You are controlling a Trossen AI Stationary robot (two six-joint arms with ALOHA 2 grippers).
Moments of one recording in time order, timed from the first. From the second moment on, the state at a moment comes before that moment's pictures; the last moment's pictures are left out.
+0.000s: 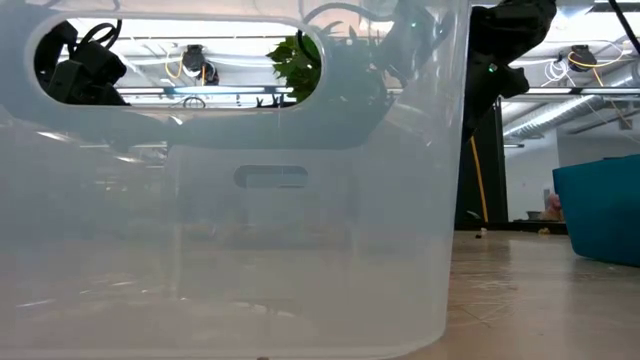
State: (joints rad) left arm 0.15 0.29 0.01 0.11 -0.03 -0.03; right arm 0.11 1.76 0.87 -0.05 0.15 0.37
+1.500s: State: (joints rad) left arm 0.15 0.29 0.01 0.11 -0.03 -0.03; right arm 0.55 1.19 0.87 -0.46 0.24 0.60
